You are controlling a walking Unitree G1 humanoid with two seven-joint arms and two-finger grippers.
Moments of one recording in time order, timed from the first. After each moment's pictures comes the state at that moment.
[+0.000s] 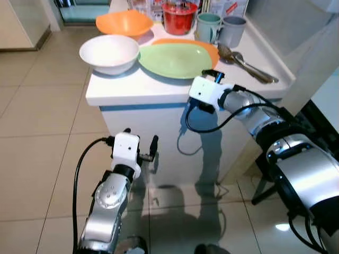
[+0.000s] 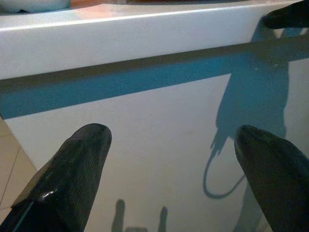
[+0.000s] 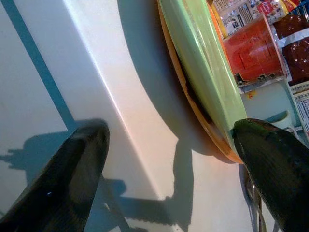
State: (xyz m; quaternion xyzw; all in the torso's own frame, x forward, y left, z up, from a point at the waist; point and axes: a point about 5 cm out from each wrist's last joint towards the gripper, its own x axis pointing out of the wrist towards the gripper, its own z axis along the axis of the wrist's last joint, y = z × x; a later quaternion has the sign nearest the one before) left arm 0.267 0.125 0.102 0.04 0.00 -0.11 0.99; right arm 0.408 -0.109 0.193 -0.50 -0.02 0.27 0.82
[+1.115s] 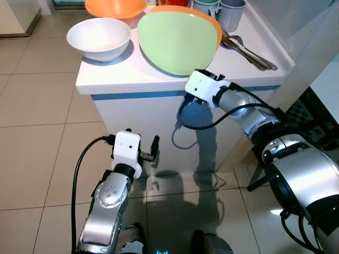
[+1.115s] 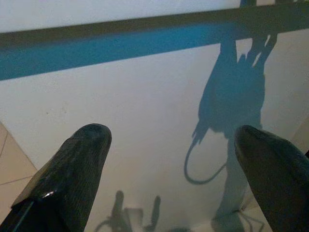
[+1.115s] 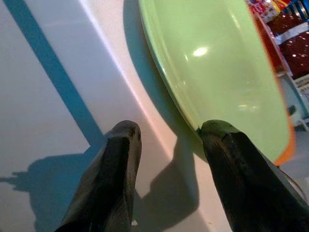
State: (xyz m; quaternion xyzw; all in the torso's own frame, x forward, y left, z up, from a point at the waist) left arm 0.265 0.119 0.108 0.04 0.01 -0.11 0.99; right arm 0.409 -0.100 0.203 -0.47 -0.07 0.24 0.85
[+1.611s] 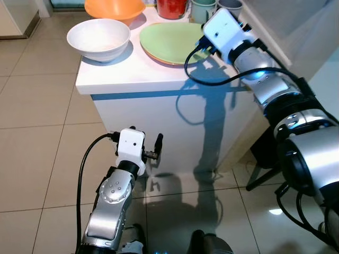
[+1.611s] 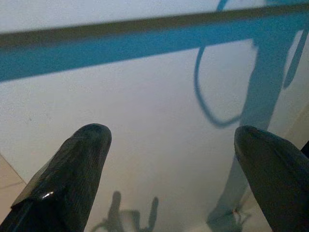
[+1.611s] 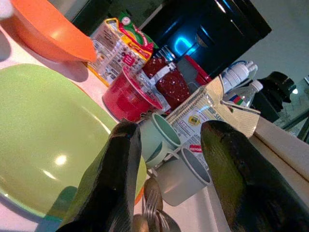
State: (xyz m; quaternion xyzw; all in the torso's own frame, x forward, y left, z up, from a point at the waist) left arm 0.272 0.114 0.106 0.04 0.01 -0.12 0.99; right arm 0.419 -0.117 0.296 -0.39 -0.21 0.12 0.89
